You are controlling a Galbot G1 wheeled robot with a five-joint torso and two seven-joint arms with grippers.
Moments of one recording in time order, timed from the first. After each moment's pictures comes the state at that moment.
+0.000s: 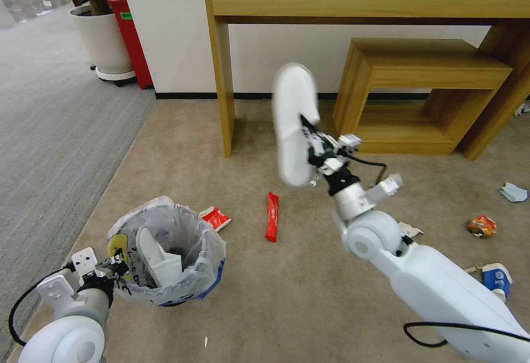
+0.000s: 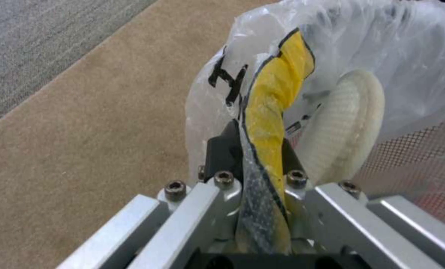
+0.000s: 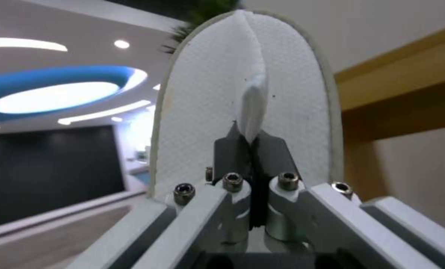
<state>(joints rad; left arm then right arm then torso) 1.62 -1.26 -0.78 -2.25 -0.83 0.53 -0.52 -0.61 0.91 -0.28 1.91 0.97 0.42 0.04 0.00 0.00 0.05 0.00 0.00</state>
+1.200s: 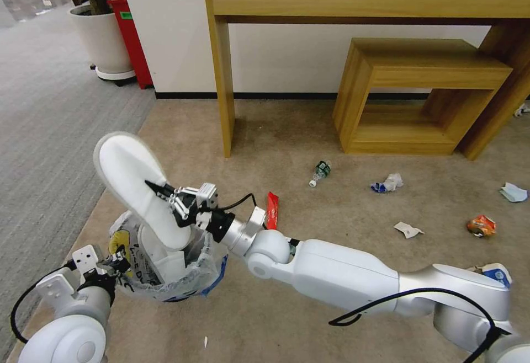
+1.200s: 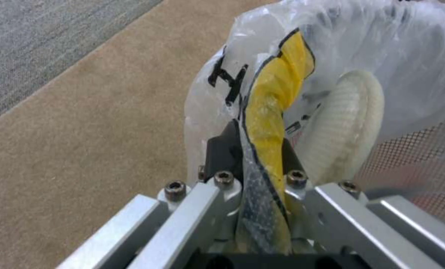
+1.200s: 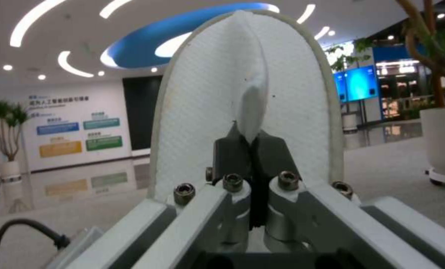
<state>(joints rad) 1.62 -1.28 -0.79 -2.29 -0.84 0.54 -0.52 -0.28 1.28 -0.89 1.48 0.98 0.58 -0.15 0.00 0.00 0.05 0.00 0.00</state>
